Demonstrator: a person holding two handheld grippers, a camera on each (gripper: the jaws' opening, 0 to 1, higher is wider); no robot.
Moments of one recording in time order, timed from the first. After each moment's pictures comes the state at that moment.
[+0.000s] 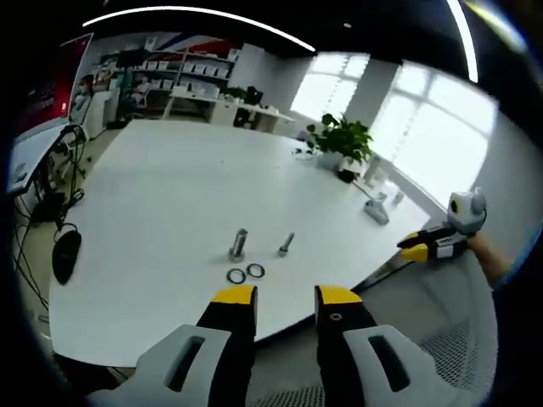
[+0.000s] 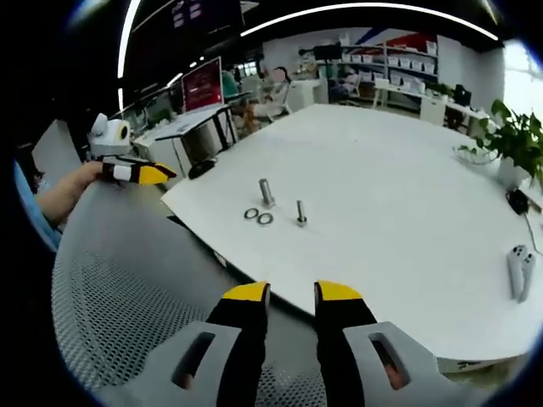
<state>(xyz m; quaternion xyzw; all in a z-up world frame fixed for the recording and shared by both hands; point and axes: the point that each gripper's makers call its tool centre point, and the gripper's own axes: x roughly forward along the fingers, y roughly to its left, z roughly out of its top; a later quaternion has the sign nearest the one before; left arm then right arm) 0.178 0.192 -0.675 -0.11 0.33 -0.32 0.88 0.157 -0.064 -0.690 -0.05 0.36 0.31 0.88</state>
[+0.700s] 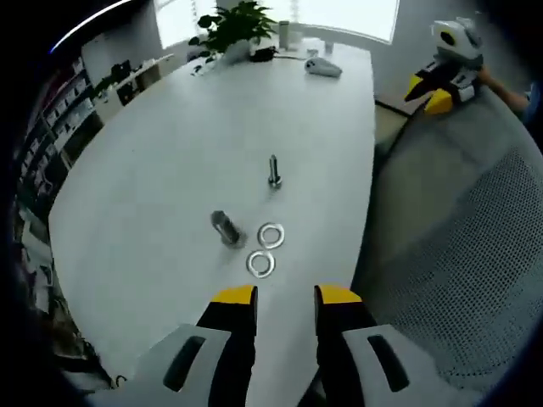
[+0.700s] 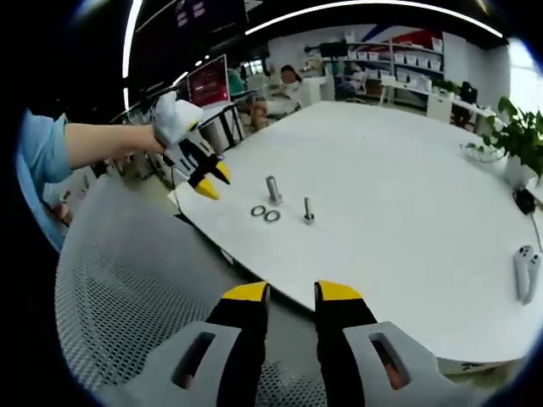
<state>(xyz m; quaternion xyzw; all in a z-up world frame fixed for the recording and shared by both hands) 0.247 0.171 -0.768 0.29 0.44 -0.47 0.70 0.154 -0.059 -0.693 -0.05 0.36 0.33 0.87</state>
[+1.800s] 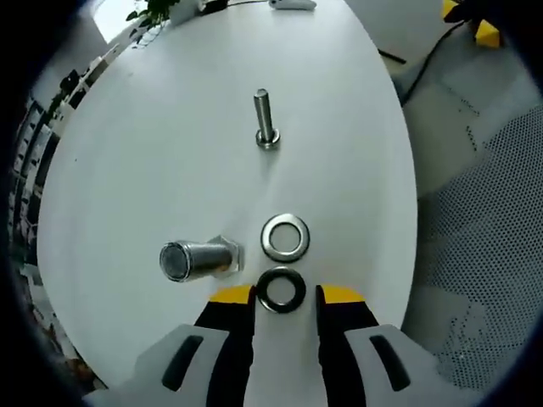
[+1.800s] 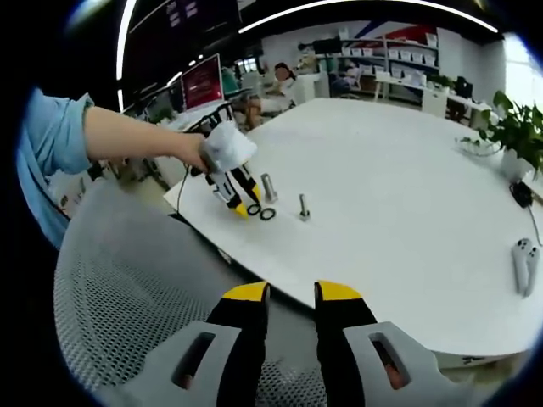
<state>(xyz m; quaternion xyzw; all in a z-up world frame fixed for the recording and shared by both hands) 0.274 0.152 -0.839 0.39 0.48 -0.49 0.62 0.155 -0.063 -0.696 -0.04 0.37 0.32 0.87</state>
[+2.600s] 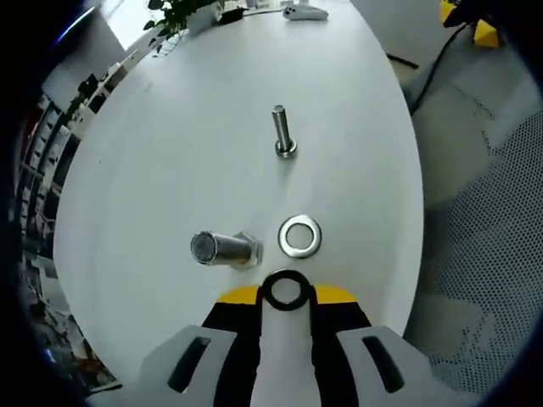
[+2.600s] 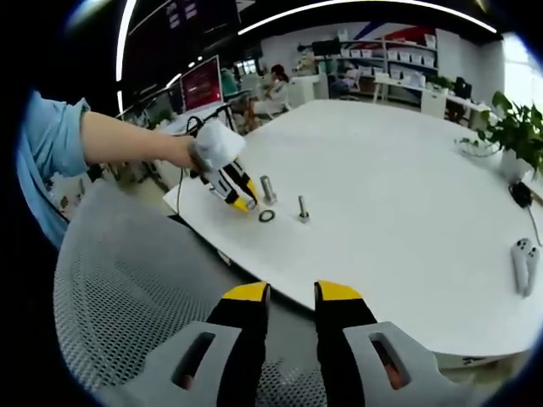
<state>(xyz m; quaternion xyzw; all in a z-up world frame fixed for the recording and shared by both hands) 0.281 0.159 -0.817 0.40 0.44 -0.46 0.66 0.157 -0.064 -0.695 -0.04 0.37 0.32 0.87</state>
